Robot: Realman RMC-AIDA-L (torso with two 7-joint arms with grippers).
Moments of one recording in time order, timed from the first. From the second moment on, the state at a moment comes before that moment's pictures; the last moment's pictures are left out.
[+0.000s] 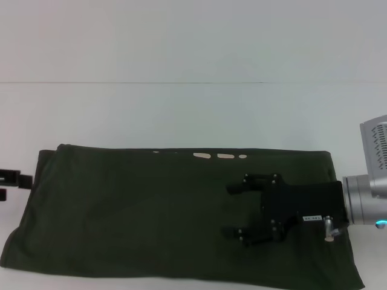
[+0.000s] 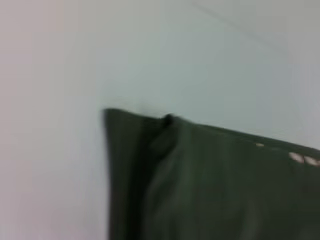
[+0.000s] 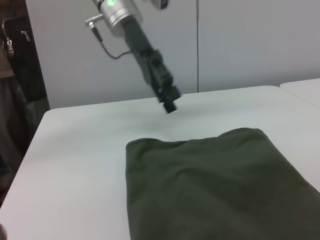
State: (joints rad) left arm -0.60 -1.84 0.37 0.79 2.60 1.71 -2.37; right arm 0.67 2.10 -0.72 -0.48 -2.14 -1.51 1.08
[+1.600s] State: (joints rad) left arm -0.65 -1.86 0.48 0.58 2.62 1.43 -2.37; right arm 0.67 2.10 -0.75 -0.45 -2.13 -1.44 1.07
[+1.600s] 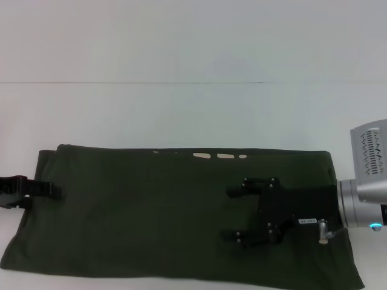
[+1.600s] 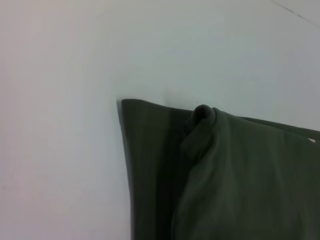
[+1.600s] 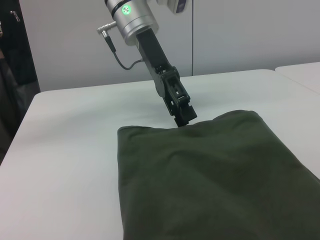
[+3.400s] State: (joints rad) left arm -0.63 -1.87 0.51 0.61 2.67 1.36 -2.37; right arm 0.68 2.10 -0.75 -0.44 -2.14 -1.42 1.07
